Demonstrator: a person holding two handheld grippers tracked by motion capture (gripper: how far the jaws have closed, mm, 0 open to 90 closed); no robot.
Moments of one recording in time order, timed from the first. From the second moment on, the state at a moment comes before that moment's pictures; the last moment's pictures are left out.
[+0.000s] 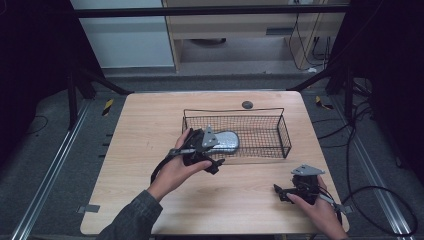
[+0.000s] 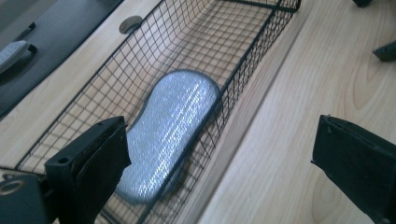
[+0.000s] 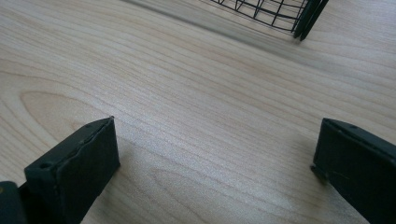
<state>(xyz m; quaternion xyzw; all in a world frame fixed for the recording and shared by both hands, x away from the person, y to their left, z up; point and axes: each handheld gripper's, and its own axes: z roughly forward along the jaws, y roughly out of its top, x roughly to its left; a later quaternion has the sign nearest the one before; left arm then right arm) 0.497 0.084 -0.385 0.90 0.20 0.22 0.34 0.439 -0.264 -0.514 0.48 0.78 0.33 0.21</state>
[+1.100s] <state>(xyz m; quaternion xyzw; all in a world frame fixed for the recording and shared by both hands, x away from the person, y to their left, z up) 0.497 0.205 -0.405 0.88 0.31 0.21 0.29 0.439 -0.264 -0.514 0.48 0.78 0.33 0.21</state>
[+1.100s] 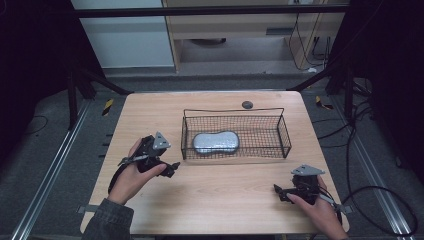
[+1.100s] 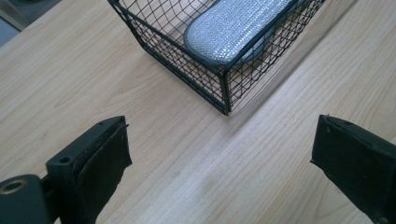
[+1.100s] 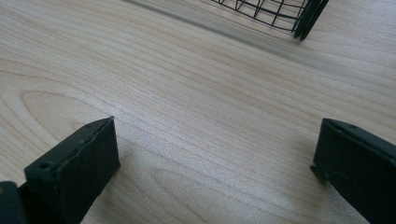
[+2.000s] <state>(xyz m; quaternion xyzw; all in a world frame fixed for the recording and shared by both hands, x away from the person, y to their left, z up) 0.537 0.262 -0.466 0.83 0.43 0.23 0.25 0.439 -0.265 -0.514 0.48 0.79 0.33 0.21</state>
